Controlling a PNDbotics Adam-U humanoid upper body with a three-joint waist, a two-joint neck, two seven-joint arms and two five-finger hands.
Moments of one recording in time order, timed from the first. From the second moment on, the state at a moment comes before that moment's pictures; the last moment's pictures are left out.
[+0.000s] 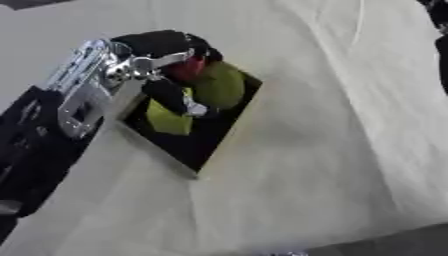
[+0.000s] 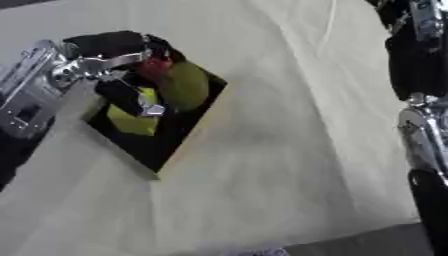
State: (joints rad) left arm -1.02 0.31 -0.48 -1.41 -0.72 -0.09 -0.63; right arm -0.30 -0.48 -0.09 -1.98 -0.33 -0.22 -0.03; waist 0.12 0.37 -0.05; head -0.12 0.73
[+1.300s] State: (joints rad) left arm -0.72 0.56 -0.03 -1.98 0.06 -0.07 0.27; right arm -0.30 -0.51 -0.13 -1.98 -0.28 -0.37 -0.13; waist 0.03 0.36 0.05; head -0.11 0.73
